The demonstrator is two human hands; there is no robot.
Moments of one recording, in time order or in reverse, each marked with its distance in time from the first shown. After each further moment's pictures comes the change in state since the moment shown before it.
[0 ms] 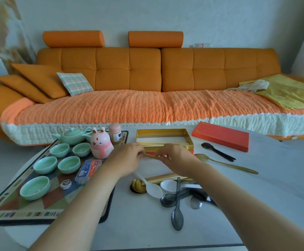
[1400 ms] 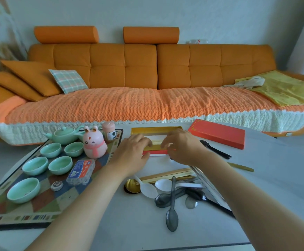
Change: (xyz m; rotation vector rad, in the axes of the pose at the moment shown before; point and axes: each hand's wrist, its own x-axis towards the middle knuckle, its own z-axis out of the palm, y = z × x) left_hand 0.014 0.022 0.017 0.090 0.137 0.161; right_hand 0.001 0.027 -0.029 -0.121 0.121 -0.074
